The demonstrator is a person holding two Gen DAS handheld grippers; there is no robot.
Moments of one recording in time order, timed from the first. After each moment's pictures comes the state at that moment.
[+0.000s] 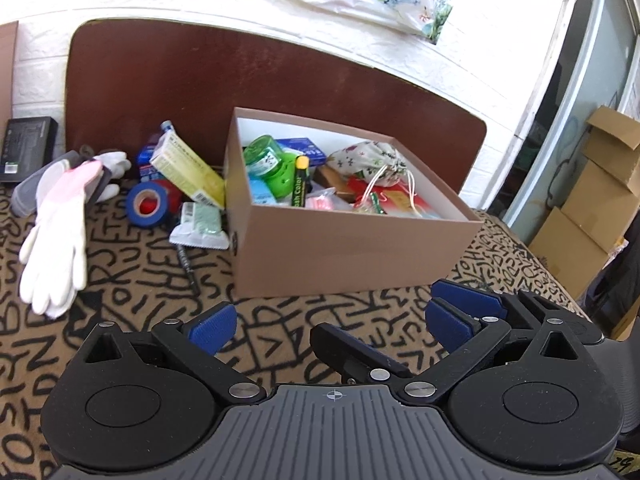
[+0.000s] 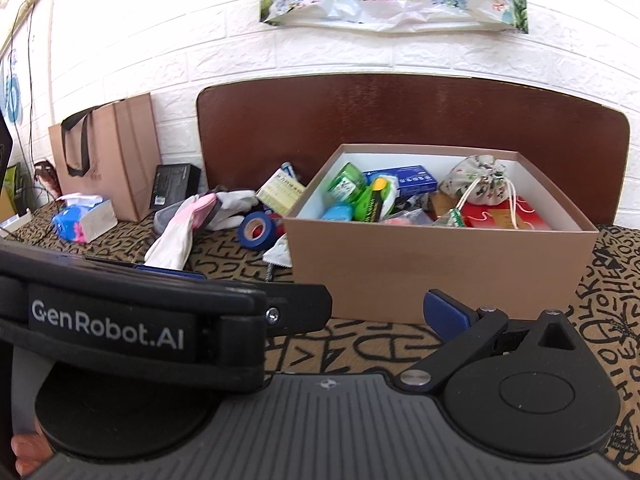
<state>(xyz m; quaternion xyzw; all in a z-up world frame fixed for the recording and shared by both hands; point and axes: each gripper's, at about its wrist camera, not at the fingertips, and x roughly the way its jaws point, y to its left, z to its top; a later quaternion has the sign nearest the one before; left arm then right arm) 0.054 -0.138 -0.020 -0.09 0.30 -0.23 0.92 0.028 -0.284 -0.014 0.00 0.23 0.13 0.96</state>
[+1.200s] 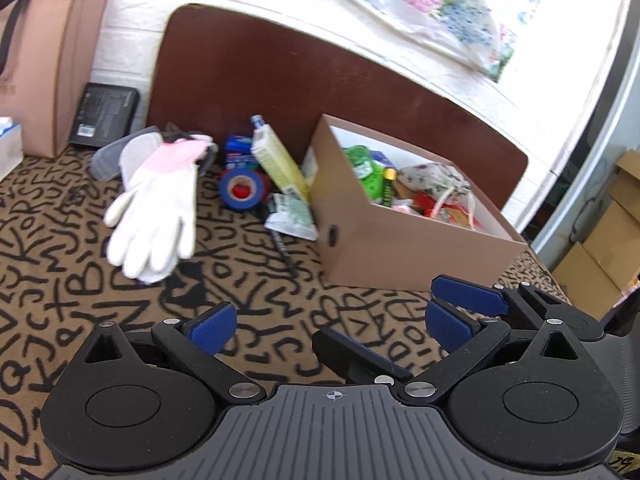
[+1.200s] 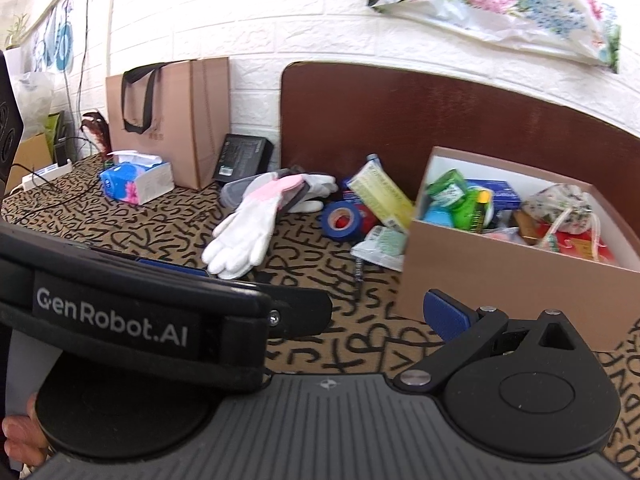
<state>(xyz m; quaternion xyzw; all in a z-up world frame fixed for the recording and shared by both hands) 0.037 -0.042 -0.036 -0.14 0.31 -0.17 0.92 0.021 -0.194 -0.015 -0.06 0.24 0.19 0.95</state>
